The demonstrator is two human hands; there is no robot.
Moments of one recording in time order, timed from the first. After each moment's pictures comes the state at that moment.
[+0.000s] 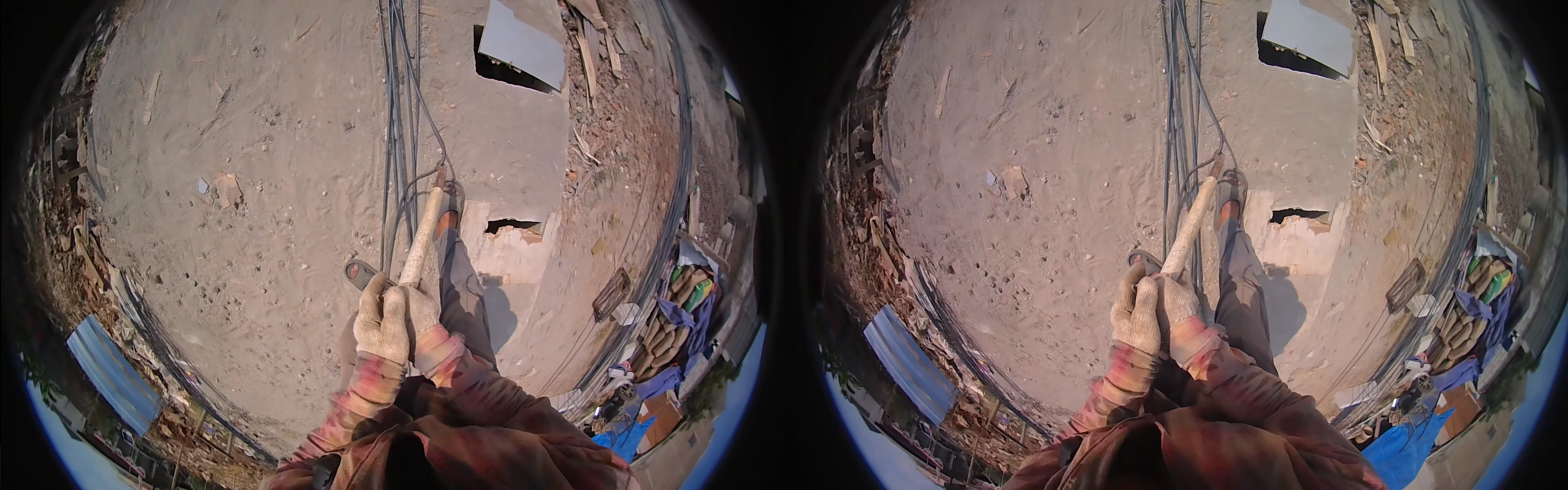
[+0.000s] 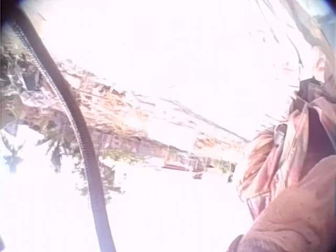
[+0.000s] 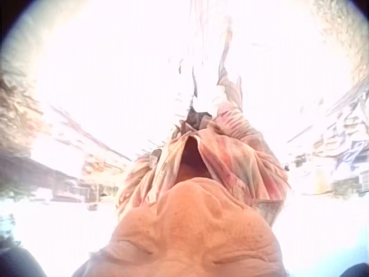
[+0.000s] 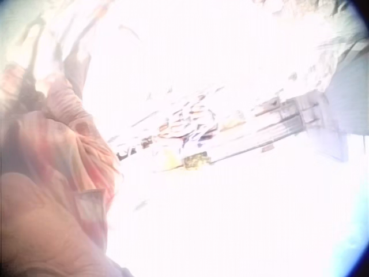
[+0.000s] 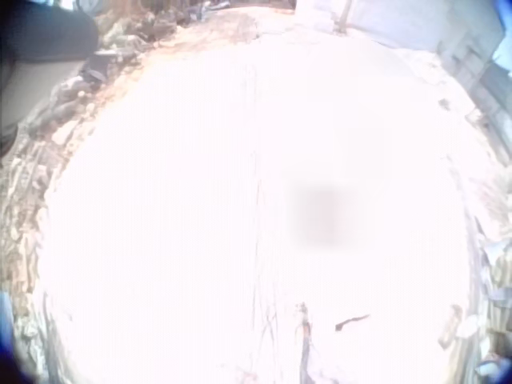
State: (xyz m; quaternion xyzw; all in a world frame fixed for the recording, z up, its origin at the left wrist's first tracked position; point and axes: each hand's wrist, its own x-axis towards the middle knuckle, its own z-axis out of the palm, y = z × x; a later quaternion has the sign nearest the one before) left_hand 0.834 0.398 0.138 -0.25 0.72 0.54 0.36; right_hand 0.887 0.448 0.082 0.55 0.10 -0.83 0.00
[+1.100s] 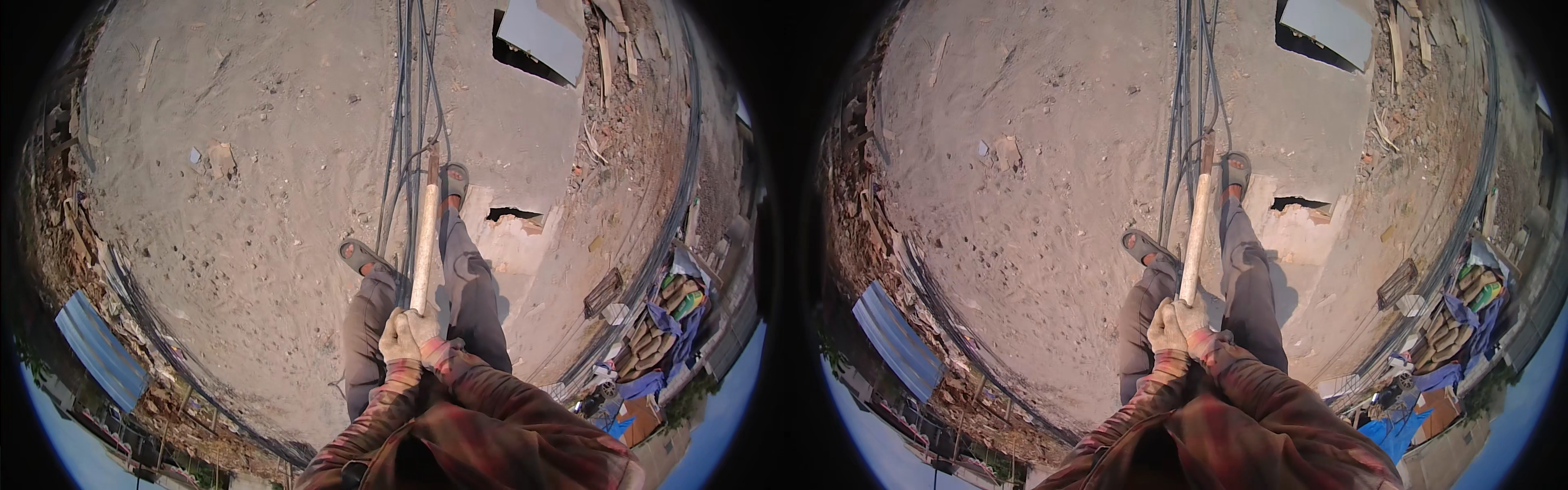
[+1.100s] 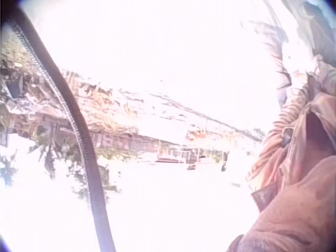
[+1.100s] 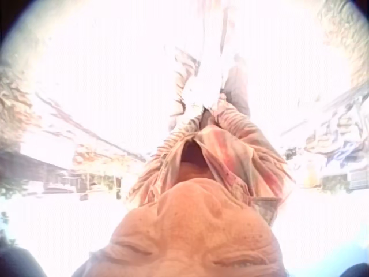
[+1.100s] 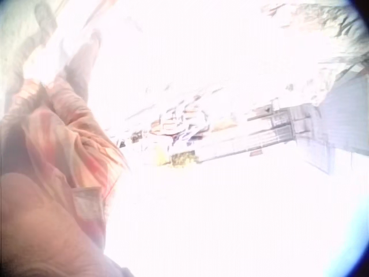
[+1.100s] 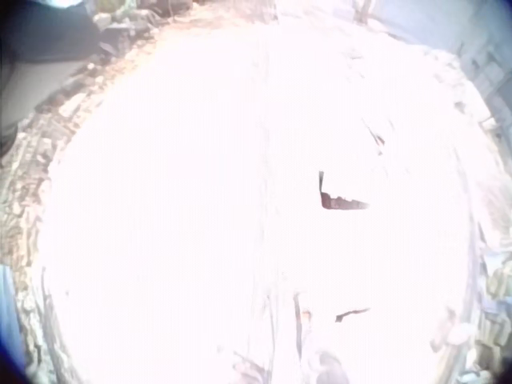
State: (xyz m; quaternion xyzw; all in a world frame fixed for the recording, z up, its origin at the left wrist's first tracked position) left_hand 0.992 0.353 0.063 -0.38 0.71 0.49 0.32; right_hand 1.025 0.400 0.009 0.60 0.54 -0.55 0.19
